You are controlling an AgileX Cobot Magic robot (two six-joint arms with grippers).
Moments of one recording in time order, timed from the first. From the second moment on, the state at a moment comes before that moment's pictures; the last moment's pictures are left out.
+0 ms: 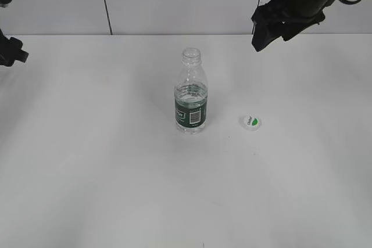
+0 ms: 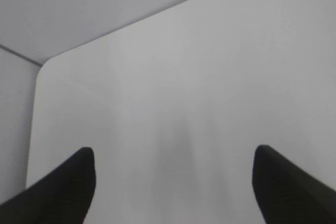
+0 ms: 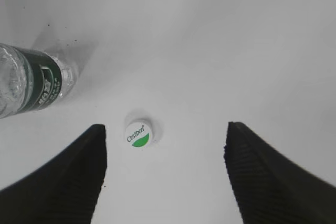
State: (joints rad) left arm 0.04 1.97 -1.22 1.37 0.25 -0.95; right arm 0.32 1.92 -1.61 0.15 0.96 -0.35
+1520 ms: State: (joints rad) left arm 0.13 1.60 -1.40 -0.02 1.22 0.22; right arm -0.06 1.63 -1.47 0.20 1.22 -0.28
